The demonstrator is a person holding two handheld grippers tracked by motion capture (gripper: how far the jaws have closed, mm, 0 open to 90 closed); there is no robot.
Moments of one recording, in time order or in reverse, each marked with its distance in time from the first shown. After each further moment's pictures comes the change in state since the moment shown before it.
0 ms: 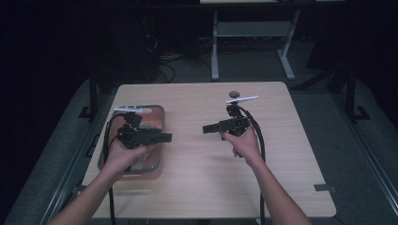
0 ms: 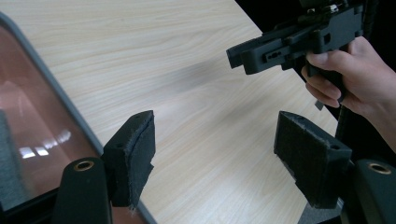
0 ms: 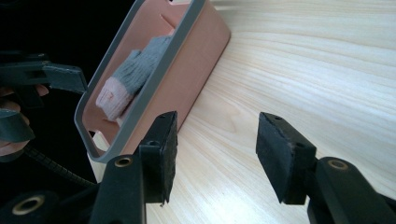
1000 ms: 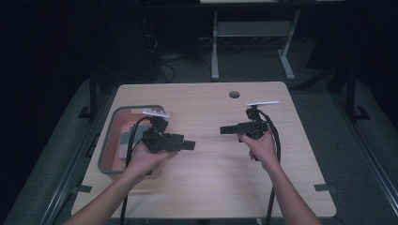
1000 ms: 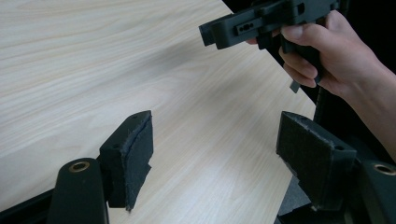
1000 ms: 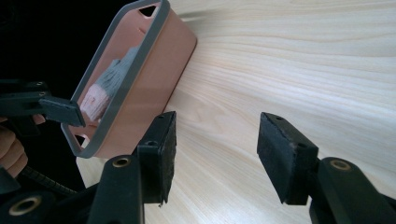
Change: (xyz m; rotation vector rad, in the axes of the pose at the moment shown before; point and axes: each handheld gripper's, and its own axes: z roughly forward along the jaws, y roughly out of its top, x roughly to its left) left arm -0.036 0.001 0.051 0.080 -0.099 0.050; right arm -0.033 -0.020 -0.039 -0.069 -0.034 0.052
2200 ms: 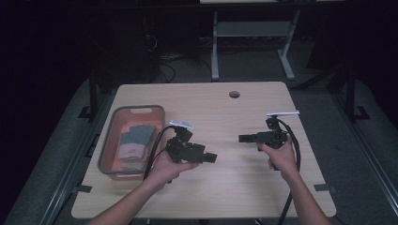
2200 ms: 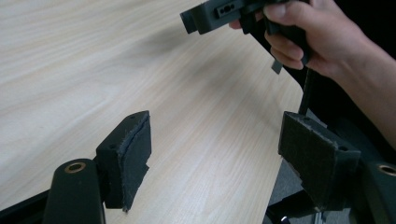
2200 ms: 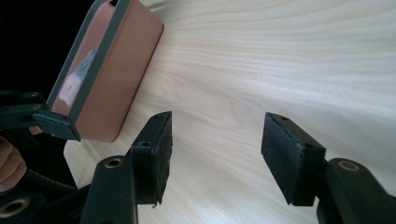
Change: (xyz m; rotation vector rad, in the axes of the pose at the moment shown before) left arm -0.027 -0.012 0.056 0.066 -0.076 0.058; right arm -0.045 -0.032 -0.037 -0.005 -0.030 0.062
